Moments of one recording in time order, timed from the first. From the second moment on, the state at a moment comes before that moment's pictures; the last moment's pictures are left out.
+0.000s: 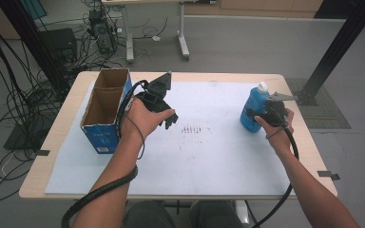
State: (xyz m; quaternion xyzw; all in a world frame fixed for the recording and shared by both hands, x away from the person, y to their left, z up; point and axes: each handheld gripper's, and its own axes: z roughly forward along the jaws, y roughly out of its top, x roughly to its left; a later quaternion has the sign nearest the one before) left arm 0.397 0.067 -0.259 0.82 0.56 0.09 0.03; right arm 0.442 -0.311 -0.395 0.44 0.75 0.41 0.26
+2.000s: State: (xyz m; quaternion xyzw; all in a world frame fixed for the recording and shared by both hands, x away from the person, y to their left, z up) left arm 0.414 0.101 -0.156 0.93 0.34 0.11 0.03; right arm 0.478 -0.193 -0.271 0.24 0.86 0.44 0.10
